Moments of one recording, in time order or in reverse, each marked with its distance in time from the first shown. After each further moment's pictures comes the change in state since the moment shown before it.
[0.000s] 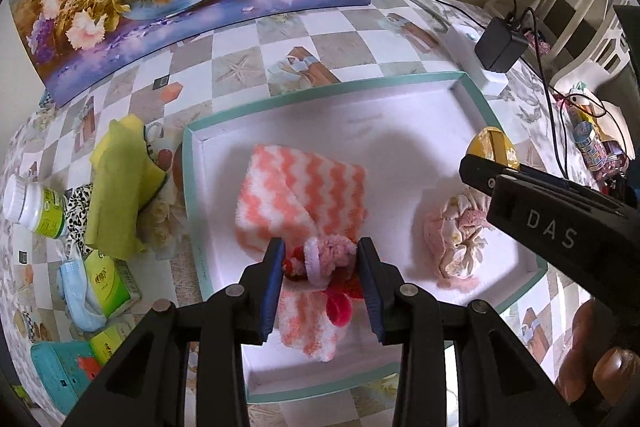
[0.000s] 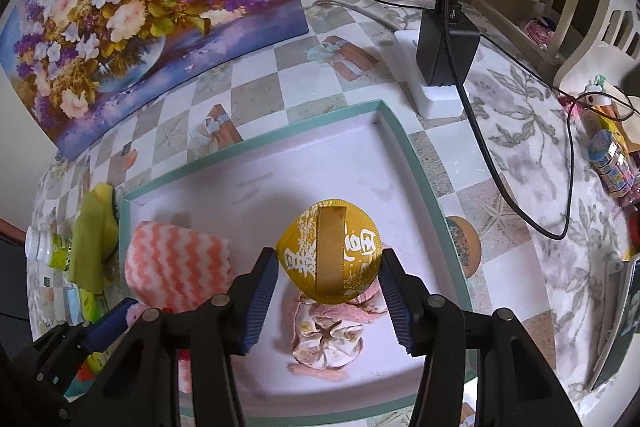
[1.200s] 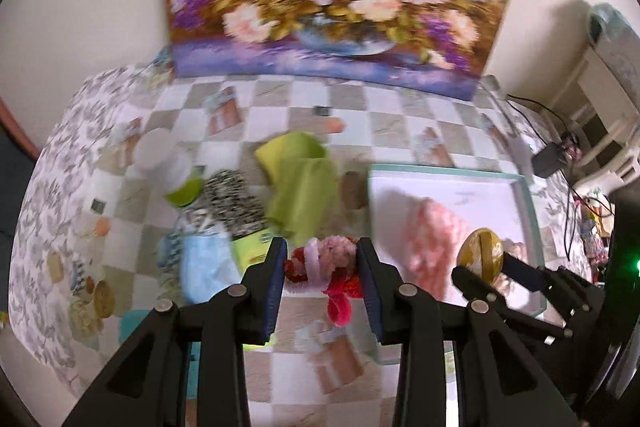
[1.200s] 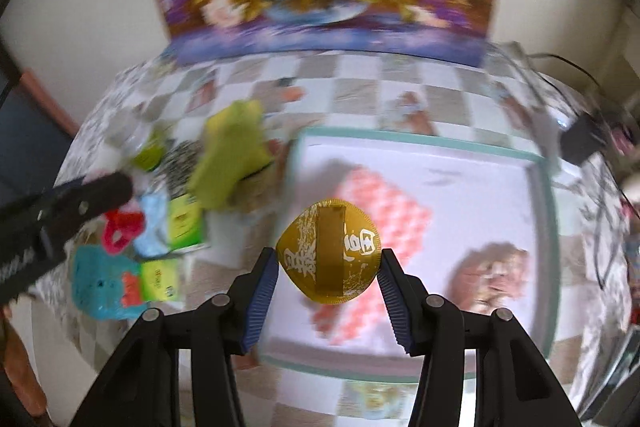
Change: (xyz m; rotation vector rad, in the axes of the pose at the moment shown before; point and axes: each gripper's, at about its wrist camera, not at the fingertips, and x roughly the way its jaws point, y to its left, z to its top) left arm -0.105 0.139 -0.019 -0.262 -0.137 0.064; right arm -0.048 0.144 -0.048 -0.368 0.002 0.109
